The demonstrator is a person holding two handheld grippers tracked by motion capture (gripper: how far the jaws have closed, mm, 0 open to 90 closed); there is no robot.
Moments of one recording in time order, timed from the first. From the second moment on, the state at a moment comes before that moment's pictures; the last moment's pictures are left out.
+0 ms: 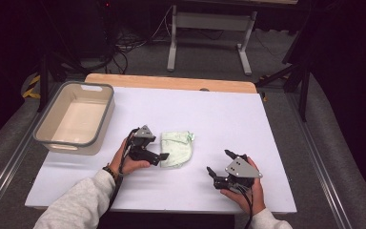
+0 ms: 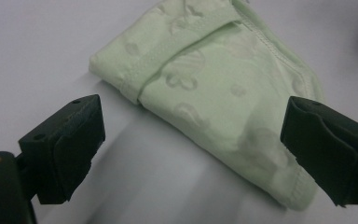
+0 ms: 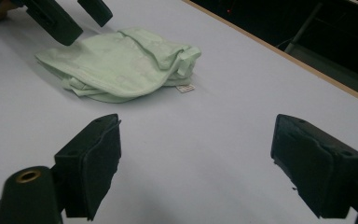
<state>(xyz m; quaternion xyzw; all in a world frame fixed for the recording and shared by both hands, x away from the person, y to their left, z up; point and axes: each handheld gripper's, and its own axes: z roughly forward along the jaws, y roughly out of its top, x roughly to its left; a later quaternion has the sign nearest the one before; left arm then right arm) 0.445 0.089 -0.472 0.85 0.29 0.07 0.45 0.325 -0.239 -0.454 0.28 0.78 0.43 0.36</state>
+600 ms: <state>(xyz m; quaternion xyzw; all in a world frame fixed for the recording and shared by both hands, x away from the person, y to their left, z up) 0.454 0.049 -0.472 0.87 0.29 0.10 0.38 0.325 -0.236 -0.455 0.27 0.79 0.43 0.35</state>
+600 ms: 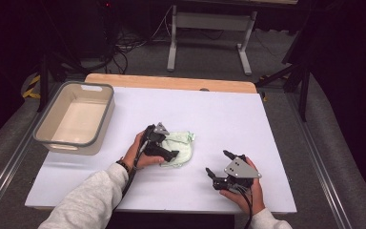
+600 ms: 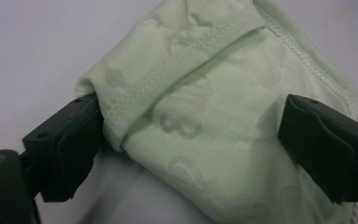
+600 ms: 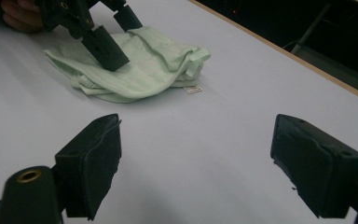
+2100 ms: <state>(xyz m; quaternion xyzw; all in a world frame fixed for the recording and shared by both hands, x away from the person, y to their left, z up) 0.414 0.088 -0.444 0.84 0.22 0.15 0.48 0.325 -0.238 -0.455 0.27 0.79 0.42 0.35</state>
